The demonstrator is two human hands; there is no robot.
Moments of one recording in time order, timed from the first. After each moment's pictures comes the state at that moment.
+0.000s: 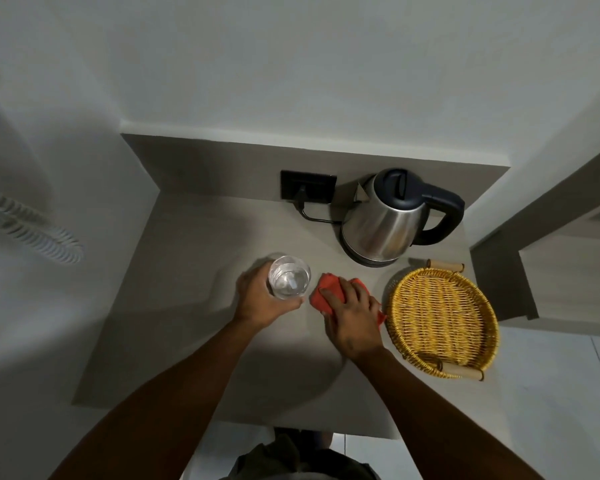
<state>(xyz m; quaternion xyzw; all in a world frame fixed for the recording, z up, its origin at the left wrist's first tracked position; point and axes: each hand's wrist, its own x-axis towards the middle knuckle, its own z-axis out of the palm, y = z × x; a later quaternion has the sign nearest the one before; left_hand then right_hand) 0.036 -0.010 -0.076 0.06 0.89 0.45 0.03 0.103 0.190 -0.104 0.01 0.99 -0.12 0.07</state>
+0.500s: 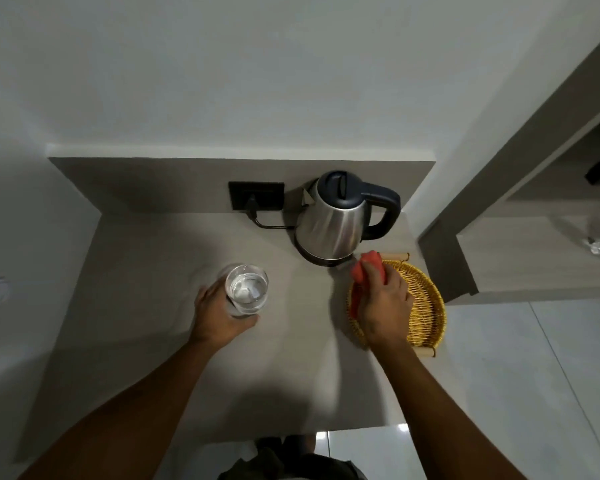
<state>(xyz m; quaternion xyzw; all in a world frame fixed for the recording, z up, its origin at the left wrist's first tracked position) 0.035 -0.018 -0.109 0.07 0.93 0.36 0.07 0.129 0.276 -0.048 0.25 0.95 -0.16 -0.06</state>
